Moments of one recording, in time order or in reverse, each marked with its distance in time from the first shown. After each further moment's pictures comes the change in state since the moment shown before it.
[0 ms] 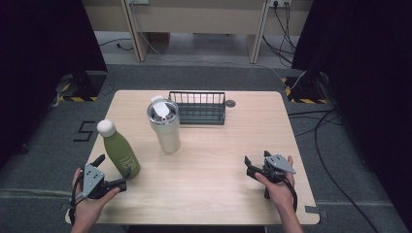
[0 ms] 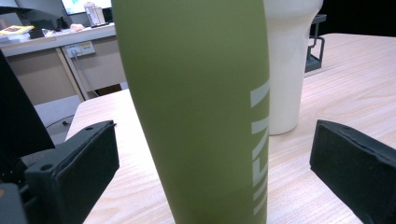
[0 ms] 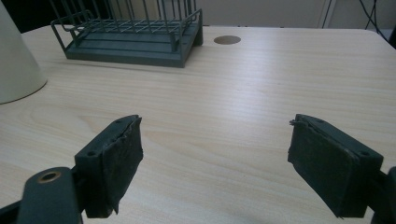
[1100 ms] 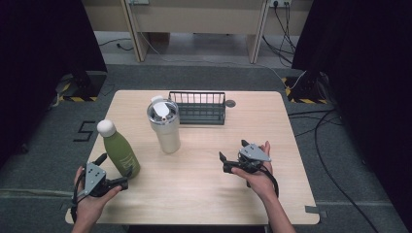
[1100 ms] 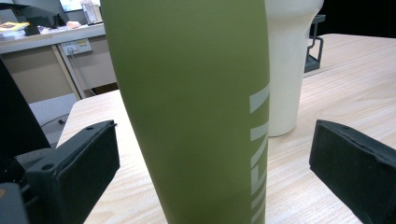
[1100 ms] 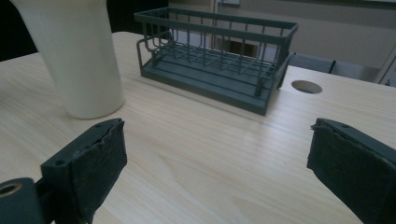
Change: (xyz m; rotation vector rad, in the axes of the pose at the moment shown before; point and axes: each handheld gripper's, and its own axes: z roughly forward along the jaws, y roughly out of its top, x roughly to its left) left arm 0.000 0.002 0.005 0.002 -0.006 -0.009; right arm 0.063 0.040 0.030 -0.042 0.180 -0.162
